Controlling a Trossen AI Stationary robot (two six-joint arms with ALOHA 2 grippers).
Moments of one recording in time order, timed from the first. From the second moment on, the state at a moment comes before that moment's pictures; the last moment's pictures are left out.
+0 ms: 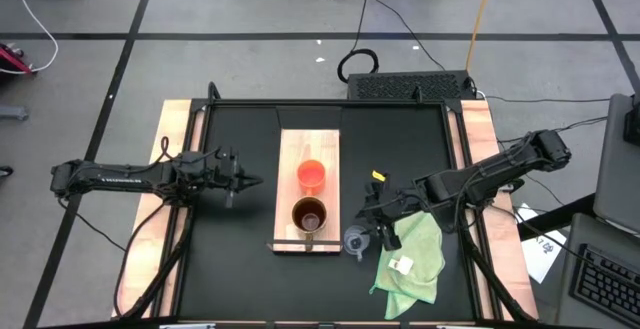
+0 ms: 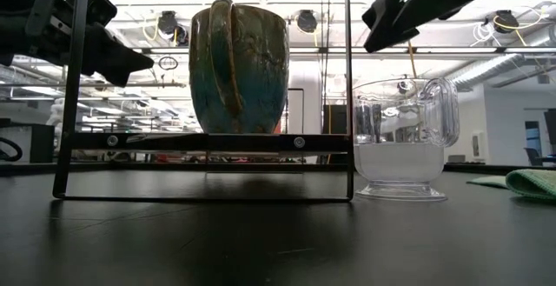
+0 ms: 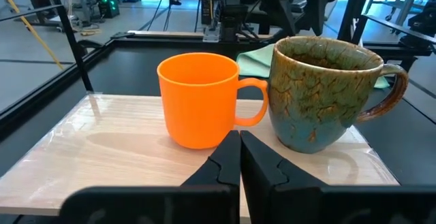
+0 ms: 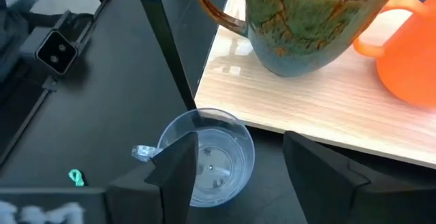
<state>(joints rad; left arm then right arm) 0.09 0.46 0.12 0.16 0.11 -0.01 0.30 1.34 0.87 -0.28 0.00 0.08</state>
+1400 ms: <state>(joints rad) 0.09 0.46 0.12 0.16 0.10 -0.14 0.30 1.34 0.87 -0.26 0.00 0.20</state>
